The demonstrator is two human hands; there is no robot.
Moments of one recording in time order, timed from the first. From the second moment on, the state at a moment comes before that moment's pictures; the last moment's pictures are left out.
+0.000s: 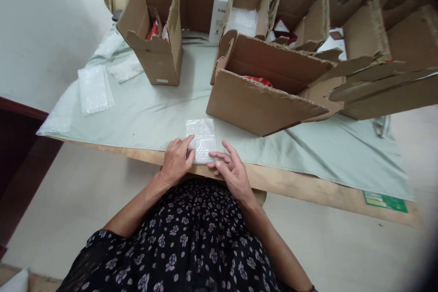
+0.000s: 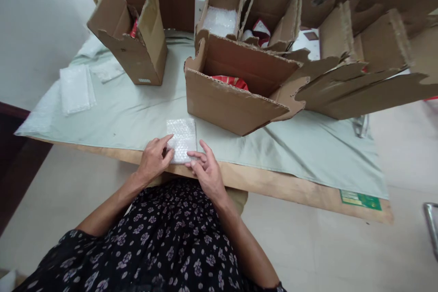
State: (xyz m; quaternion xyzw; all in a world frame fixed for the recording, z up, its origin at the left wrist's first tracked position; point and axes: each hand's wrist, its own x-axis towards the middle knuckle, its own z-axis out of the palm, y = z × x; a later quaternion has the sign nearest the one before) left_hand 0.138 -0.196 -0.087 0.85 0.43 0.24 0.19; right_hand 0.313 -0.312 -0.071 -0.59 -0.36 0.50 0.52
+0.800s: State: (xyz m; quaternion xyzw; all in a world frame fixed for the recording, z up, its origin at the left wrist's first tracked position) left_hand 0.132 -0.202 -0.076 0.85 0.39 0.25 0.24; right_hand 0.329 -0.303 -0.070 -0.67 -0.64 0.04 0.37
